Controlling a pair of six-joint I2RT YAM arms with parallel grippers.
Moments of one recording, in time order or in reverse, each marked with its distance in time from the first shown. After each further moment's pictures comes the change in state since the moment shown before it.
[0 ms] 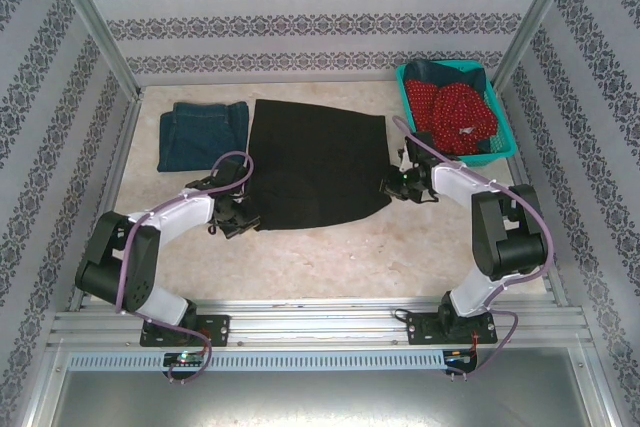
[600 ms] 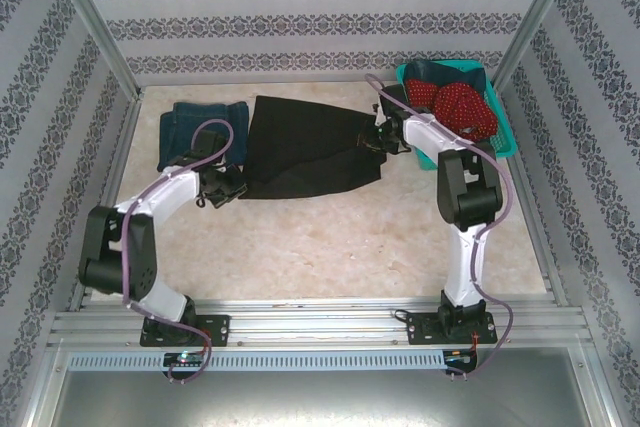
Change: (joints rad) left arm 0.173 0.094 0.210 -0.020 0.020 0.083; right arm 0.040 0.466 0.656 -0.150 0.052 -0.045
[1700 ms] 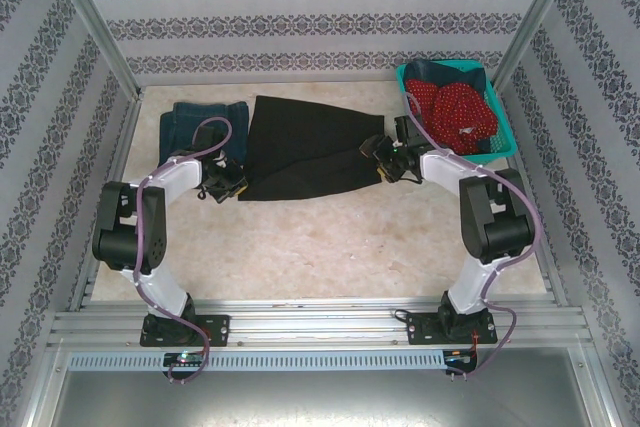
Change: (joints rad) left arm 0.056 0.139 0.050 0.064 0.086 -0.007; right arm -0.011 -0.328 -0.531 0.398 -0.051 0.583
